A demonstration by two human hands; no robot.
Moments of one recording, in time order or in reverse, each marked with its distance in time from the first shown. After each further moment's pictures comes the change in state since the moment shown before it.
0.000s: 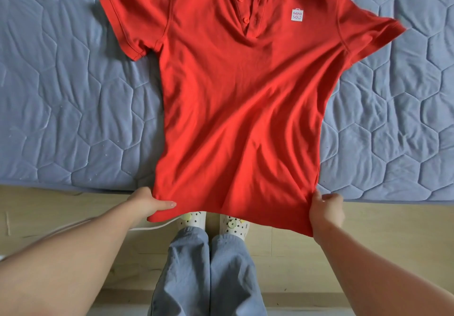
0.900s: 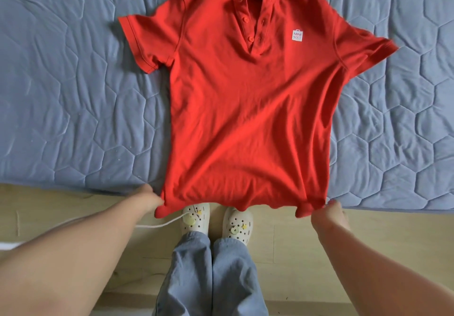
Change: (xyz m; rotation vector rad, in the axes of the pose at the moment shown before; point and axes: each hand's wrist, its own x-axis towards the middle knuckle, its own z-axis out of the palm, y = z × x) left_hand -0.008 0.018 -0.016 0.451 0.084 -0.056; right_hand -0.013 -0.012 -0.022 -0.427 -0.166 0.044
